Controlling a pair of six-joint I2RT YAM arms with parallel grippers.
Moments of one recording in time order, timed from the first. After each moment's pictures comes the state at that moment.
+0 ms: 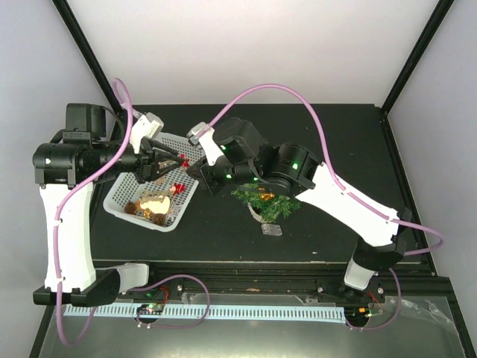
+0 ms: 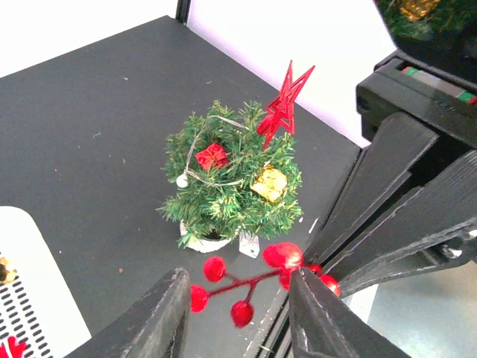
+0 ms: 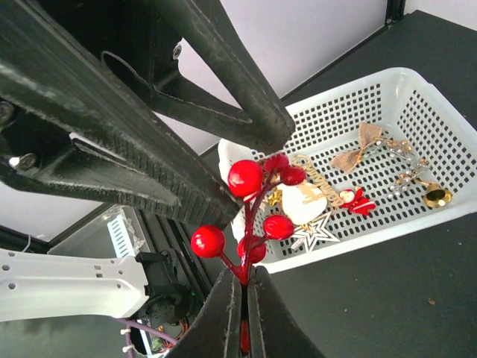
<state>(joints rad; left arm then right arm) -0.01 1.23 1.90 -1.54 0.95 0.43 1.16 1.72 2.16 -0.97 -0.06 0.34</state>
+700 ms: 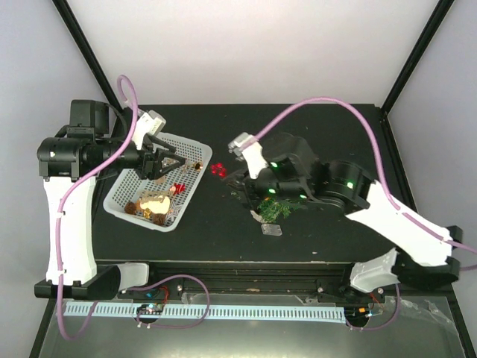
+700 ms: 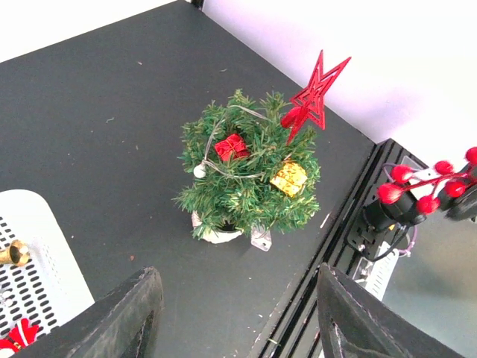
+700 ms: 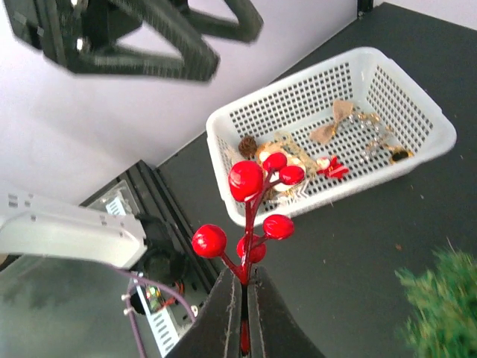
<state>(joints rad) -0.01 1.26 1.89 -1.54 0.90 0.41 1.17 1.45 1.89 -0.97 -0.02 0.36</state>
